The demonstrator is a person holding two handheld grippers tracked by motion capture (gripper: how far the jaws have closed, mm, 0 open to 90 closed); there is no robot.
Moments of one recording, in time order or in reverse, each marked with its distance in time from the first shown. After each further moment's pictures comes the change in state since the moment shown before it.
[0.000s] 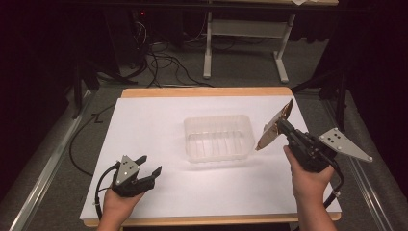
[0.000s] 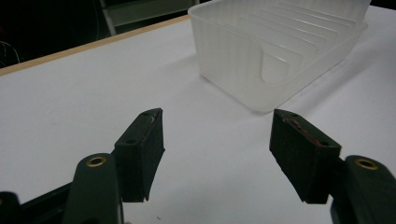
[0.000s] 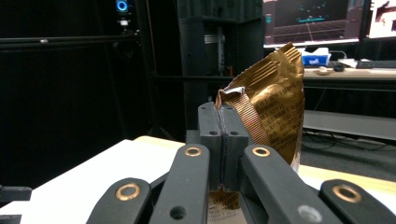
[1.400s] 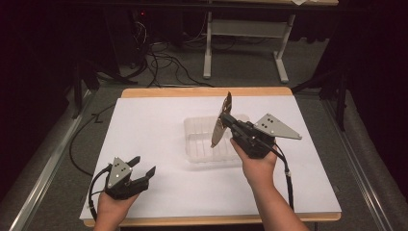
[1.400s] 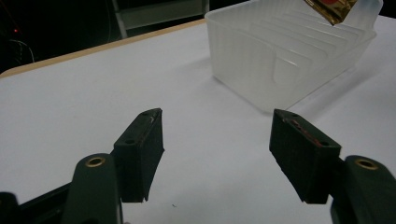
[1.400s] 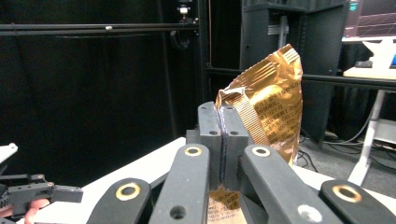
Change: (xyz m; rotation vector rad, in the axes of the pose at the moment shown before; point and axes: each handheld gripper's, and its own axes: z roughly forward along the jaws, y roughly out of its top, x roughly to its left) left arm 0.007 -0.004 -0.013 -0.026 0.033 -0.033; right arm 0.076 -0.007 0.090 0.043 0.219 -0.029
